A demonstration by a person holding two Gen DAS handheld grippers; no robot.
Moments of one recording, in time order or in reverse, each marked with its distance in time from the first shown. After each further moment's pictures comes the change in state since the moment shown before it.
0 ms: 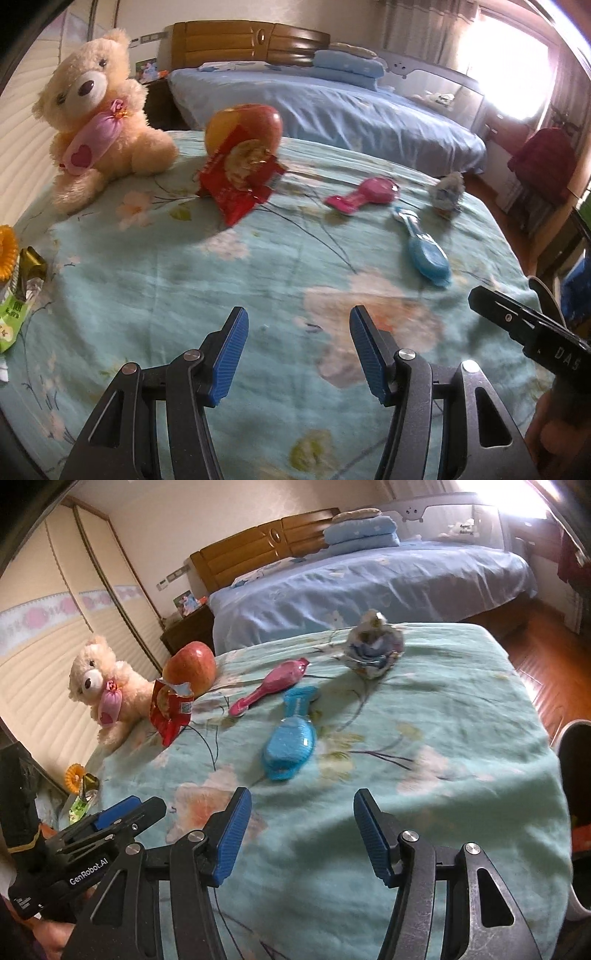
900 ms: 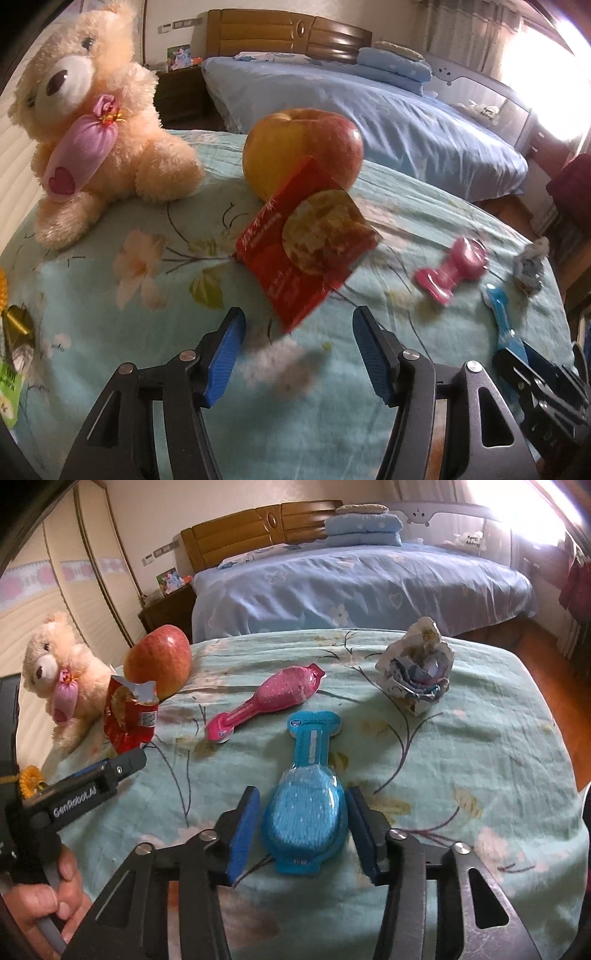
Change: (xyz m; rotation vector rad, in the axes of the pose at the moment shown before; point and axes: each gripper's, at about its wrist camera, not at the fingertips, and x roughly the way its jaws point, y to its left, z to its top) left arm 0.100 0.036 0.077 -0.092 0.023 0.110; right arm 0.063 0.028 0.032 -0.077 0.041 -0.140
